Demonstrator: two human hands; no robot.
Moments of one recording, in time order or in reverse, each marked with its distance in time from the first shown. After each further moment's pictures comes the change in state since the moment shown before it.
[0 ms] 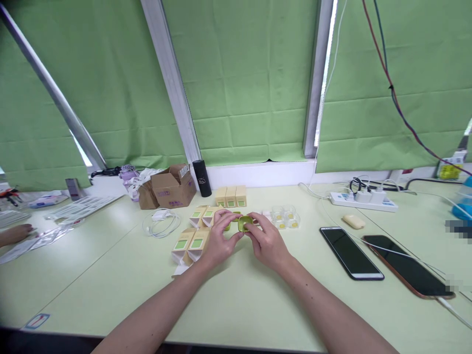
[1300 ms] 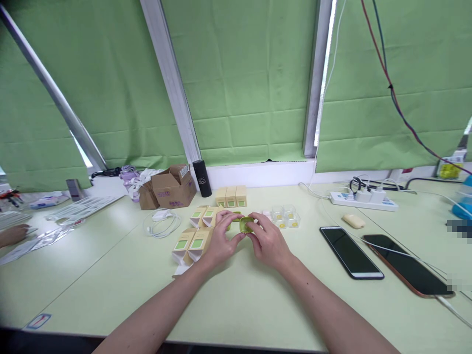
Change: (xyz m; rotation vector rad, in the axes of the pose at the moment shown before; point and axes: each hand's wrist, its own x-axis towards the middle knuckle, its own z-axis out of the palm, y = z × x) left_hand -0.002 -0.009 0.006 -0.006 -0.022 -0.074; right_hand -0.006 0.007 0.000 -0.010 -0.057 0.042
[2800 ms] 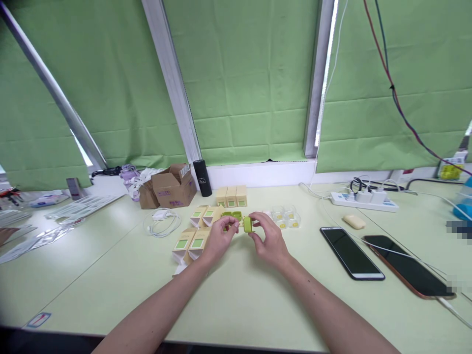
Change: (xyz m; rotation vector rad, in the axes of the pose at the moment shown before) left_hand 0.008 -0.003 -0.002 -0.090 -0.008 -0.288; right_hand -0.002 0.000 0.006 0.274 0.088 0.245
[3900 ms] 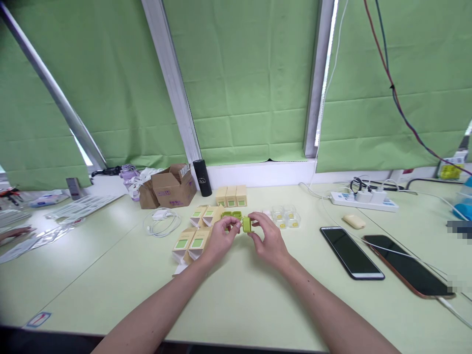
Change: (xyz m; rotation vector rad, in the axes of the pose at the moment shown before) left_hand -0.002 0.006 0.002 0.014 -0.021 0.029; right_hand -0.001 0.003 0.002 -0.009 -0.002 -0.003
